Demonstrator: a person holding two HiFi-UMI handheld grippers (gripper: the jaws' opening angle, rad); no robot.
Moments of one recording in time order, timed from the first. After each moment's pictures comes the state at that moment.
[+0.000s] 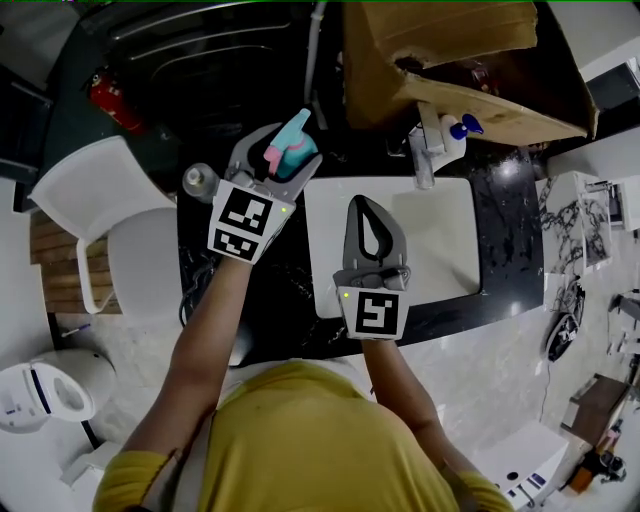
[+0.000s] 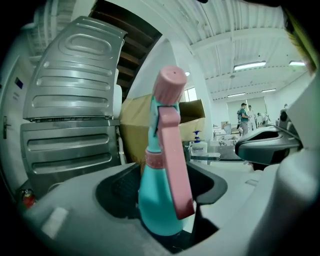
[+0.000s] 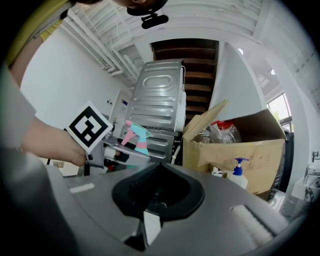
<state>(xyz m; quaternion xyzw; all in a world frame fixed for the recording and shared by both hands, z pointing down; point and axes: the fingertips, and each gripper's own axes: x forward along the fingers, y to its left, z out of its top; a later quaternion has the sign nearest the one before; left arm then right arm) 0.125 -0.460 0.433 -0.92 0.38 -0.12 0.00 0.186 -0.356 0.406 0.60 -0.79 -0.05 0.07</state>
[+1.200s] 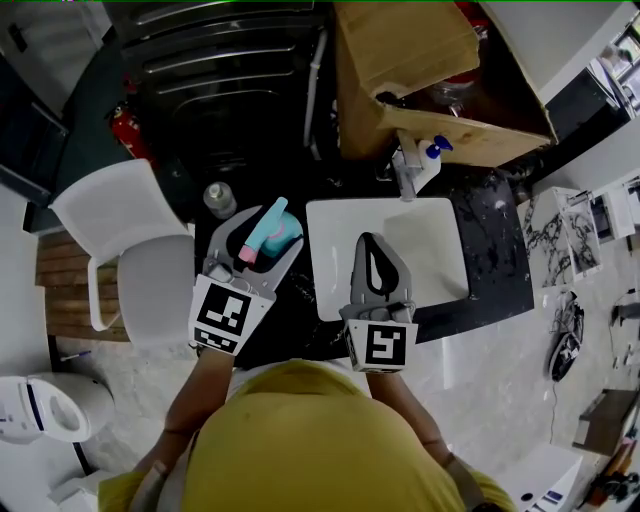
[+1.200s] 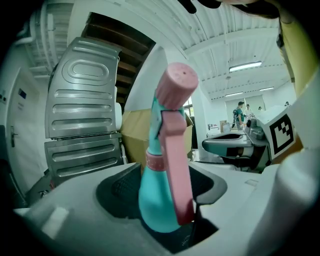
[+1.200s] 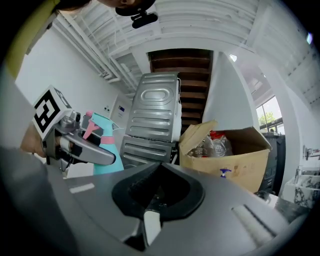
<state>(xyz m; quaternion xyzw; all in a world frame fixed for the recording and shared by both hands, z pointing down) 0.075 -0.309 0.360 -0.92 0.38 -0.12 0.01 0.185 -0.275 0.343 0.62 -0.78 -0.06 0.04</state>
